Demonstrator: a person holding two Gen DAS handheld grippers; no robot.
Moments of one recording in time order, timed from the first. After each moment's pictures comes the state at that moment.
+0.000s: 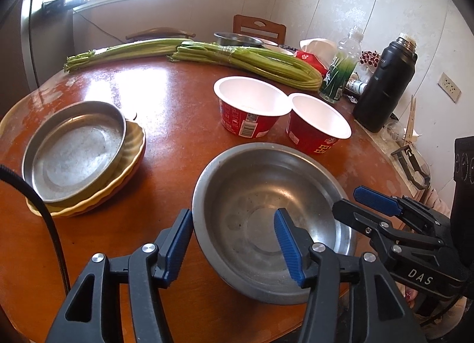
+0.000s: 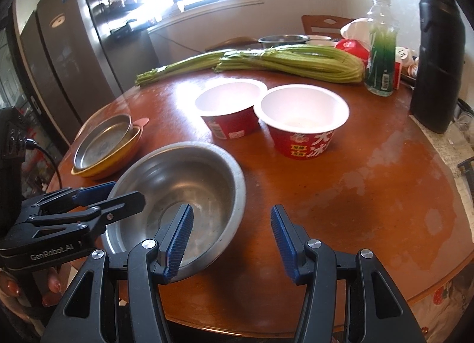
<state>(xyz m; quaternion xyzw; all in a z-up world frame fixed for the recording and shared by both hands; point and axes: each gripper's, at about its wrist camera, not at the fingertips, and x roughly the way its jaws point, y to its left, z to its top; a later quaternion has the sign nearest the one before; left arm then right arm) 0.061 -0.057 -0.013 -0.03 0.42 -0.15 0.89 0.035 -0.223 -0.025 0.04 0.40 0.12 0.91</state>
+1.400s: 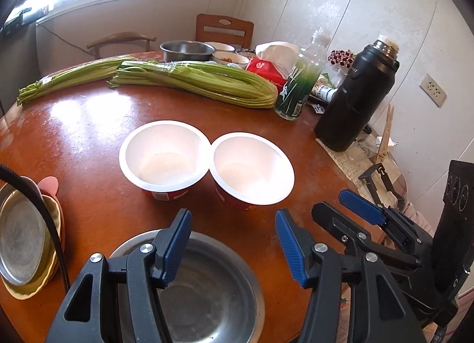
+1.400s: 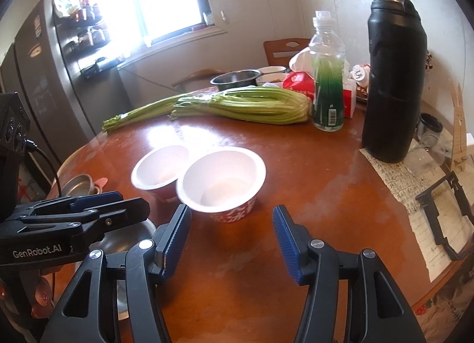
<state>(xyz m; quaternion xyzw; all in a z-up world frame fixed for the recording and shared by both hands) 0.128 -0.151 0.032 -0.03 0.44 -0.21 0.87 0.071 -0.298 0.014 0.07 0.35 0.05 0.93</state>
